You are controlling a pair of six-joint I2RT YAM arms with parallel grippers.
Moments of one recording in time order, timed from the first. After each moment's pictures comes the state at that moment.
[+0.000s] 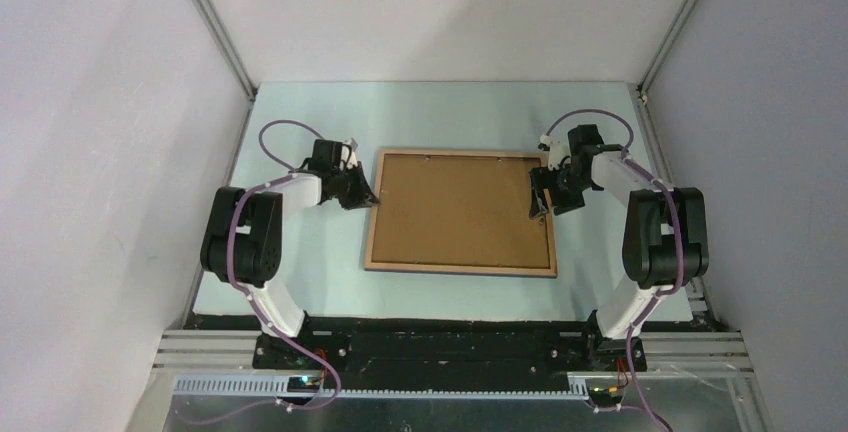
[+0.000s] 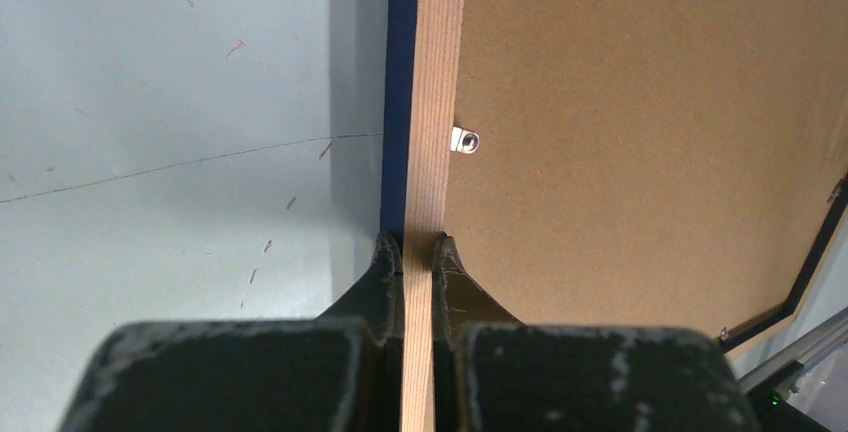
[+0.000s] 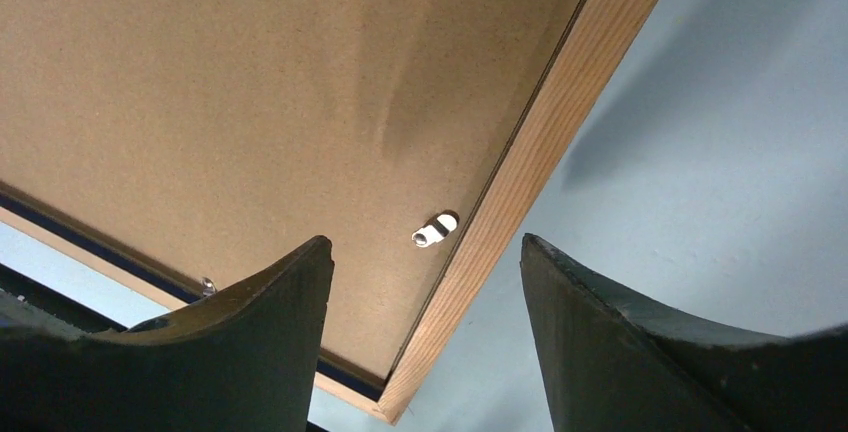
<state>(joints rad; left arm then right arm) -0.16 1.74 0.93 -0.17 0.36 -0.43 0.07 1.72 1.13 -0.68 -0.36 -0.15</state>
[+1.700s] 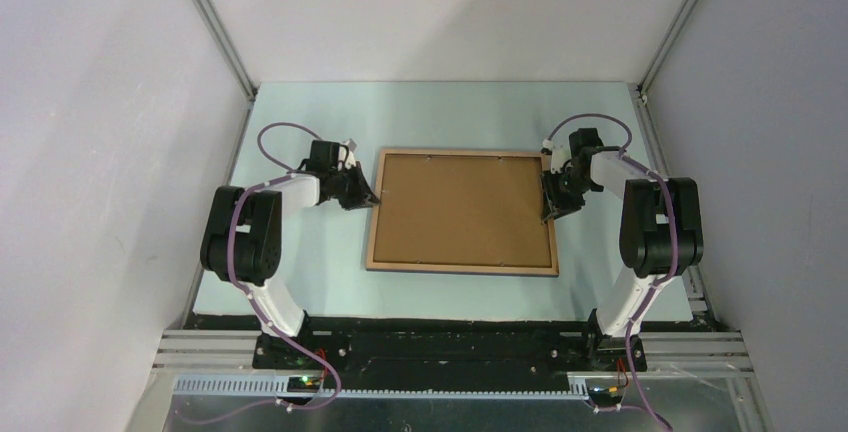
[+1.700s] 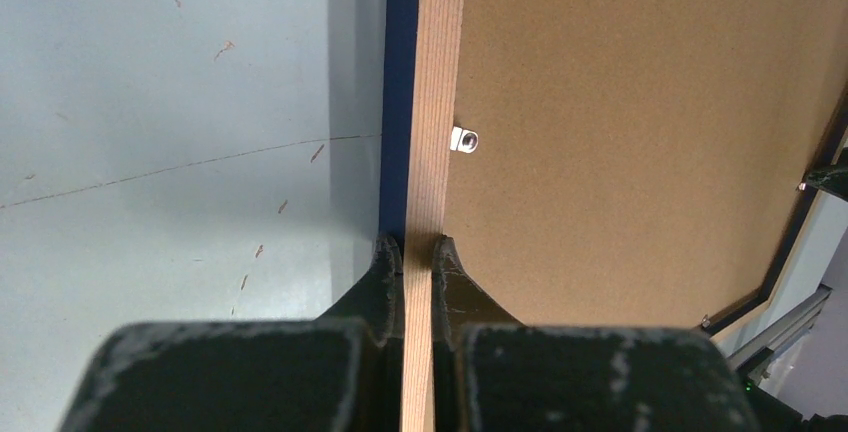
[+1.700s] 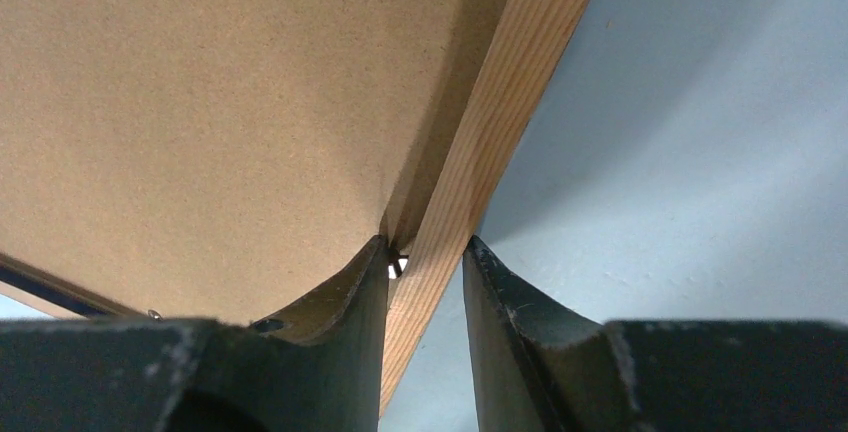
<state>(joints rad) -0.15 1.75 0.92 -0.14 0.41 -0.45 0.04 1.80 1.13 -0.65 -0.31 -0.17</state>
